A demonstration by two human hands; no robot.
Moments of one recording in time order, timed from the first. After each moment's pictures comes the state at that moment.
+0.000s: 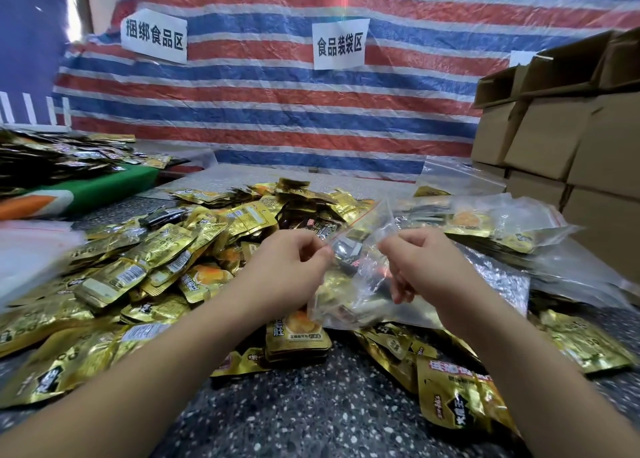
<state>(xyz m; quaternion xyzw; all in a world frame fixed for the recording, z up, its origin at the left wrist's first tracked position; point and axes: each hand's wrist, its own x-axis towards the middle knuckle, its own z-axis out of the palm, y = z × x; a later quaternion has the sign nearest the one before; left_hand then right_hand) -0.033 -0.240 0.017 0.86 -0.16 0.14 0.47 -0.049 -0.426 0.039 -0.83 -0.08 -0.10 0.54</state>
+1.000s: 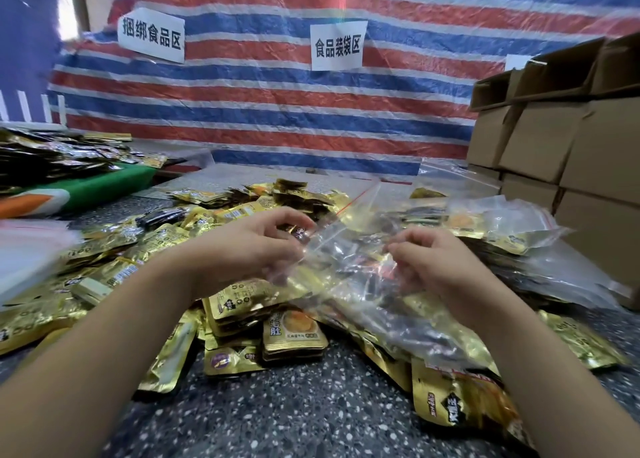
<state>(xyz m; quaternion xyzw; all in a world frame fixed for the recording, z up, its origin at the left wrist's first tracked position) -0.028 -0.195 0.048 0.77 -0.21 -0.10 0.59 -0.037 -0.453 0.039 -0.82 -0.06 -0.07 0.57</state>
